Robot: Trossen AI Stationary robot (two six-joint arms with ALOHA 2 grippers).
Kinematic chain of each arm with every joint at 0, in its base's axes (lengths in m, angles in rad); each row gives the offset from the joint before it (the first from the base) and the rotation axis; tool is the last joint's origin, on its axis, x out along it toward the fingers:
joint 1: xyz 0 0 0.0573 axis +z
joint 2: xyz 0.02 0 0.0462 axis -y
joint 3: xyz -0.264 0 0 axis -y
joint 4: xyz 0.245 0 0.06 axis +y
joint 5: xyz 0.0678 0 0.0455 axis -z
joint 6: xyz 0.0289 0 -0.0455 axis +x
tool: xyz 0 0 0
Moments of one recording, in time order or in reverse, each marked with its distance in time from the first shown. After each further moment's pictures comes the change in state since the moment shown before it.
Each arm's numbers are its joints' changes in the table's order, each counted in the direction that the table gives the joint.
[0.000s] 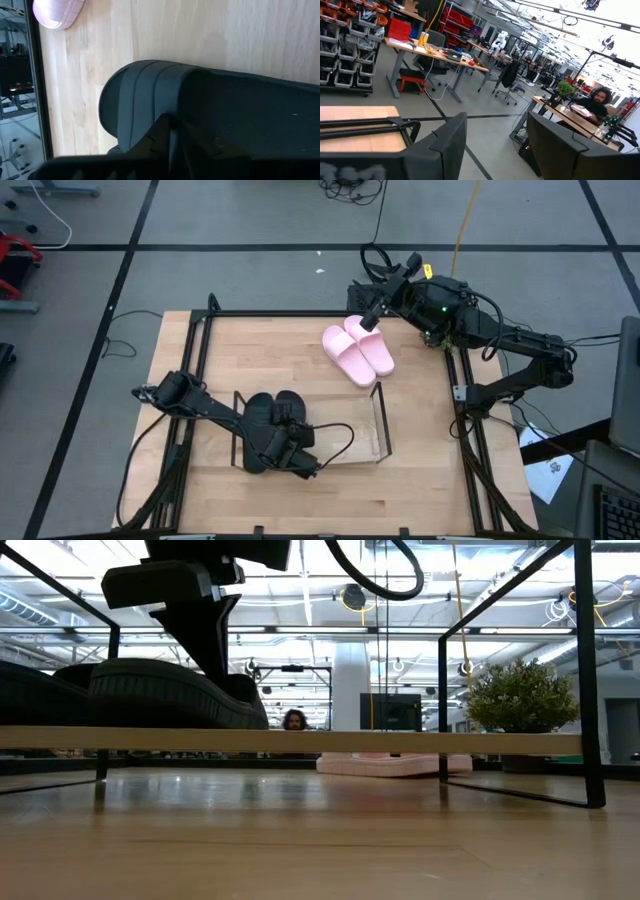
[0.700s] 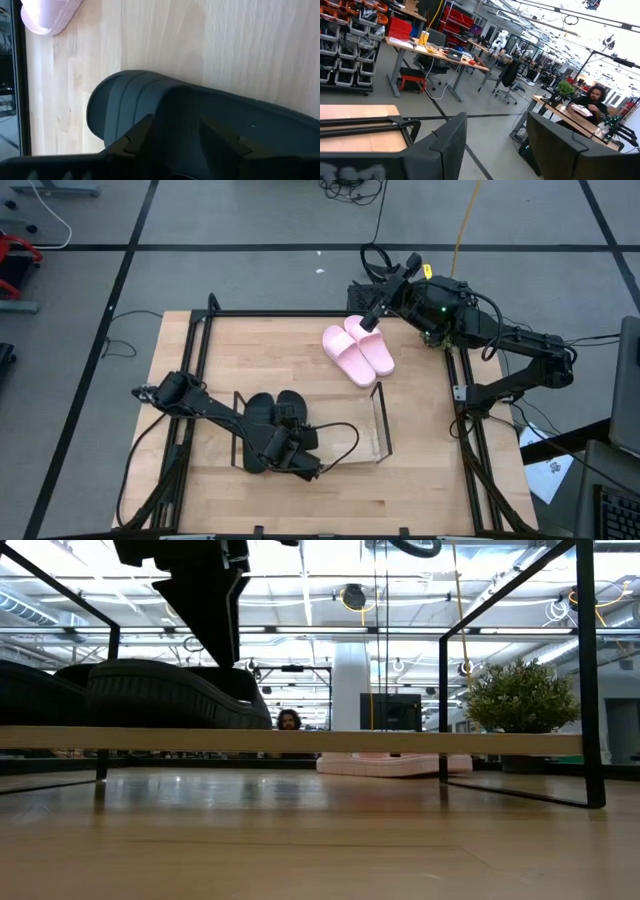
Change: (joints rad) left arm -0.001 -0.002 0.072 -0.011 0.040 -0.024; right arm 0.000 0.000 0.000 0.008 0.000 0.000
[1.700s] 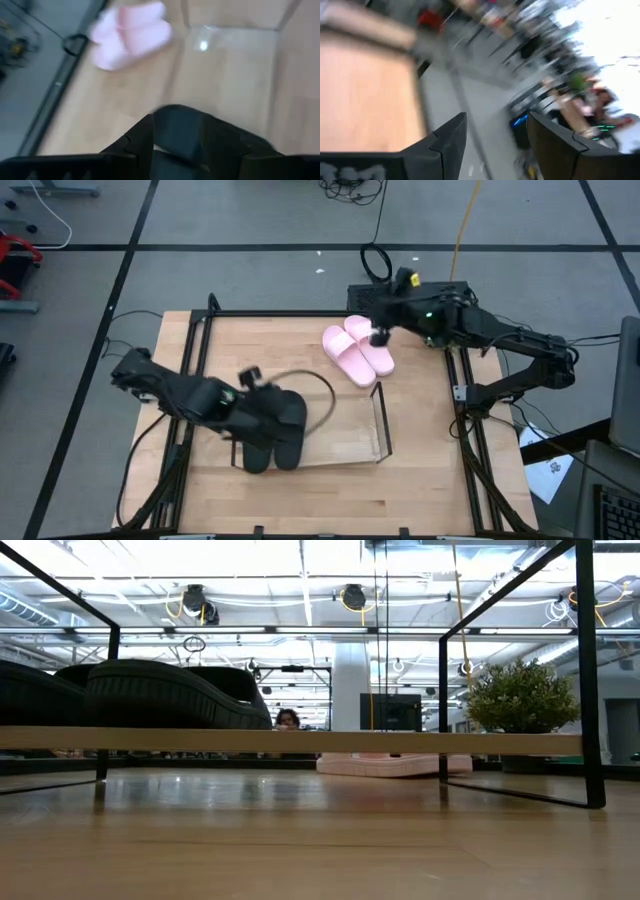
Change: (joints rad) left arm 0.003 0.382 0.132 0.110 -0.100 -0.080; right arm -0.011 0.011 0.001 0.395 -0.041 -0.174
